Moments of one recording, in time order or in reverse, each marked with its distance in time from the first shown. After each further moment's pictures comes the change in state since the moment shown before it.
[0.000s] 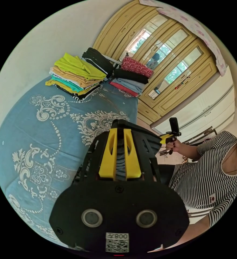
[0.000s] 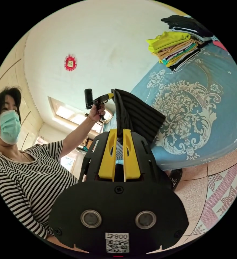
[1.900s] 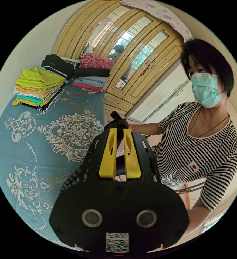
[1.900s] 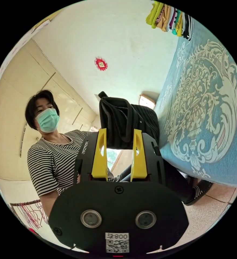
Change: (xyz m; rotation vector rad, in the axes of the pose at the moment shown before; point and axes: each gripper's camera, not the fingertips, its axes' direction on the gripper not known) left arm 0.110 -0.040 -0.076 -0.061 0.234 0.249; right arm 0.167 -0.001 0.045 -0.135 -0.697 0.000
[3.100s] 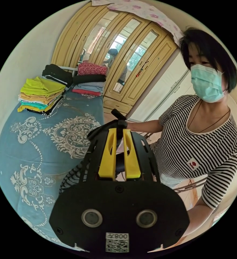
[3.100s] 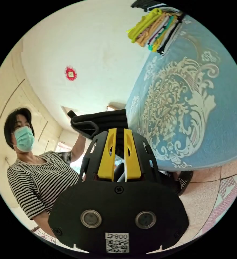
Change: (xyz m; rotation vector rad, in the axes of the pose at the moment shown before) left arm 0.010 0.037 -0.011 0.047 -0.041 0.069; right arm -0.013 -0.016 0.020 0.123 0.425 0.071
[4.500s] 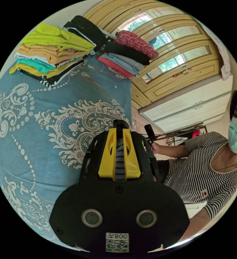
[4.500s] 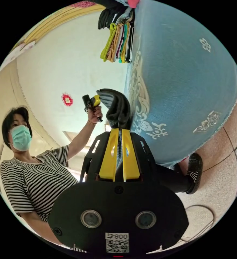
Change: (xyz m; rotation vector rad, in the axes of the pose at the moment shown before) left arm -0.228 -0.031 0.208 -0.188 0.062 -0.312; right arm 0.107 0.056 -0.056 0.238 -0.018 0.222
